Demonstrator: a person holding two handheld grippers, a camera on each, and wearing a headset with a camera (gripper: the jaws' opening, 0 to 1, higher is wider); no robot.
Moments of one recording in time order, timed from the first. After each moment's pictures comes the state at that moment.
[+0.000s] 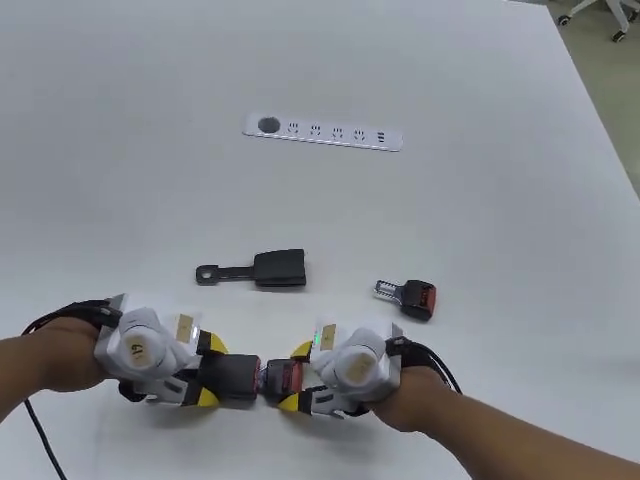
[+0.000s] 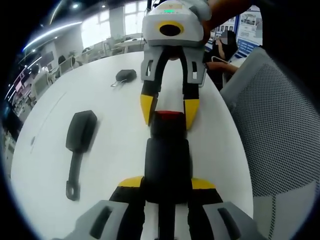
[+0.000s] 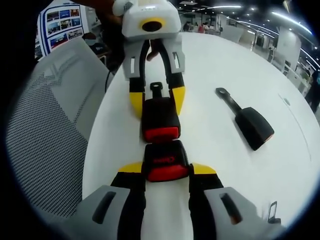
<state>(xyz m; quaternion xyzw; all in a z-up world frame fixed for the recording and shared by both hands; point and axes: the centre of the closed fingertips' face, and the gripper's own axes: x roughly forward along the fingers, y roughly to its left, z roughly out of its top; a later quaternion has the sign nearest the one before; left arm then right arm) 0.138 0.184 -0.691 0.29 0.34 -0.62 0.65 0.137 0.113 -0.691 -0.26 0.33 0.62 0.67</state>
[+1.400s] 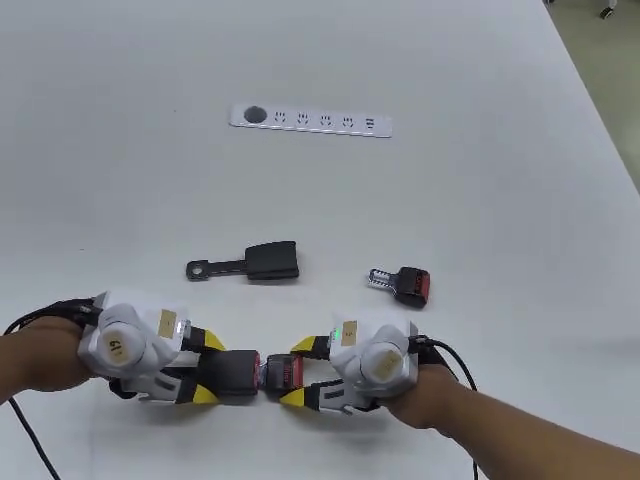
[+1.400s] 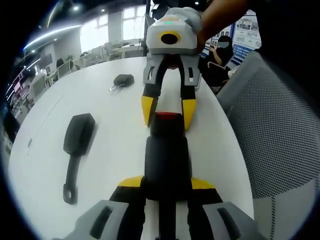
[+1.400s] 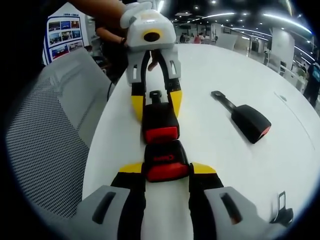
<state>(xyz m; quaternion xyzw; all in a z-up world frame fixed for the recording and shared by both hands) 0.135 0.178 -0.686 0.27 0.33 -0.64 0.64 0.138 0.110 -0.690 -0.21 0.30 0.62 0.69</state>
